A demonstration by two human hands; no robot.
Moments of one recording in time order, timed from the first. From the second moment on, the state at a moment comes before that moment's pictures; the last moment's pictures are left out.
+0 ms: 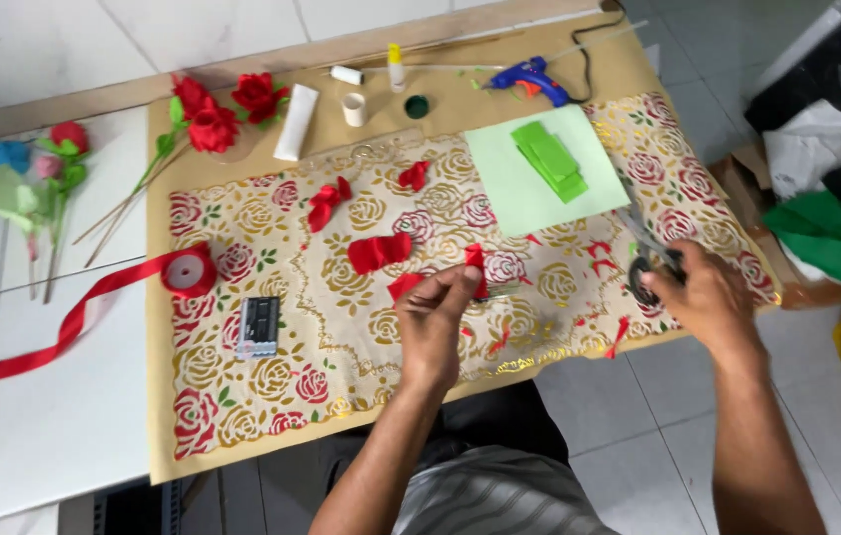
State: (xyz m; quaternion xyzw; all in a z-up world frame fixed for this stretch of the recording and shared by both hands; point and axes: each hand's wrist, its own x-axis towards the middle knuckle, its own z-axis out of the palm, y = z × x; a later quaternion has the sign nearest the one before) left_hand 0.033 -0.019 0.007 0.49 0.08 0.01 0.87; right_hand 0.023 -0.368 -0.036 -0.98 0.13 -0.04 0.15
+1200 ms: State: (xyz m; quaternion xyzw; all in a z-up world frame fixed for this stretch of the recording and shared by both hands) left_hand 0.037 0.001 0.024 0.56 0.04 0.01 0.83; right_hand -0.024 -0.167 -0.075 -0.72 -0.01 -0.12 0.68
